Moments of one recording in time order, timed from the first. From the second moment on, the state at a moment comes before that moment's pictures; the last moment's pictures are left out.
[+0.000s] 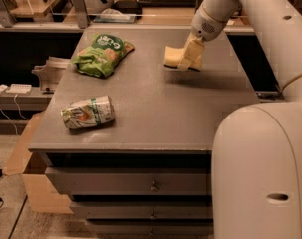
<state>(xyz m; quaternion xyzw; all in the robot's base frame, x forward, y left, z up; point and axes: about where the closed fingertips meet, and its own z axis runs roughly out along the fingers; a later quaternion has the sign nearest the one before) 0.726 -0.132 0.885 -0.58 0.78 0.06 0.21</state>
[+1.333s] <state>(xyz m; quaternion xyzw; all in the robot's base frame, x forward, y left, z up) 0.720 0.061 0.872 -0.73 0.65 0.07 0.22</state>
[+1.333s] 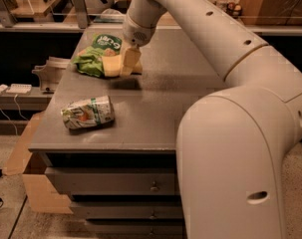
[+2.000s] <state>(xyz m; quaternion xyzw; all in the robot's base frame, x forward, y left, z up) 0.734 0.075 0.876 -0.71 0.66 0.06 0.24</state>
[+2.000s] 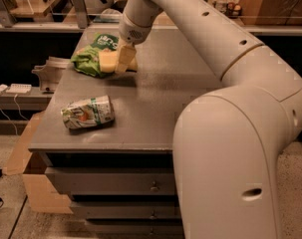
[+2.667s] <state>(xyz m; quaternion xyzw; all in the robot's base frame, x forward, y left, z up) 0.754 0.069 0.895 -0.69 0.67 0.06 0.27</state>
